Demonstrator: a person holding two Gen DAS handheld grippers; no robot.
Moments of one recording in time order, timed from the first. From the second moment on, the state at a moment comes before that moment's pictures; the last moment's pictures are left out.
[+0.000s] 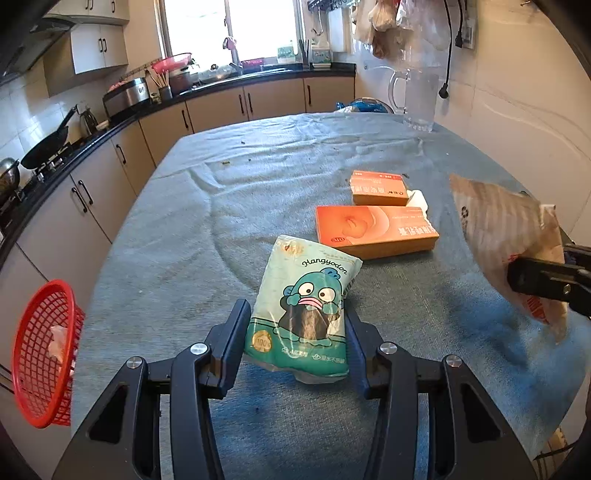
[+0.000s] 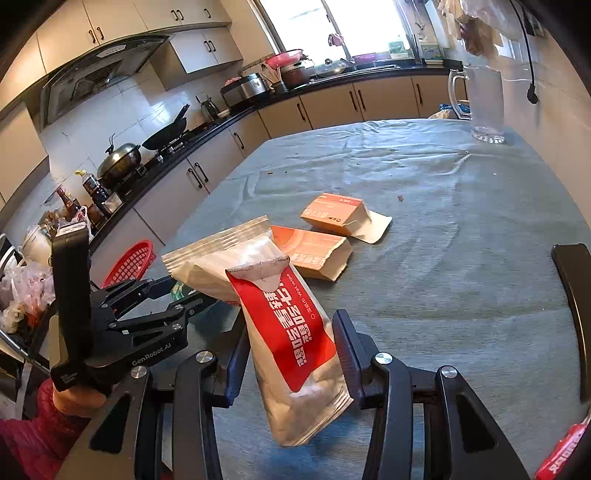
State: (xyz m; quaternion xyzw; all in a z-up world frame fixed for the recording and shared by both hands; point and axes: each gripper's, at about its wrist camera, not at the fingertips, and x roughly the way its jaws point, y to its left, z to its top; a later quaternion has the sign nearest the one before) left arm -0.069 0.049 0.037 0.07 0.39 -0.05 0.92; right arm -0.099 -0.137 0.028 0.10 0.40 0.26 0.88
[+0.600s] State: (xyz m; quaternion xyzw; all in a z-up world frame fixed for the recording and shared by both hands) left arm -0.085 0.064 0.053 0.06 0.37 -0.04 0.93; right arm -0.099 -0.124 0.032 0.10 0.40 0.25 0.87
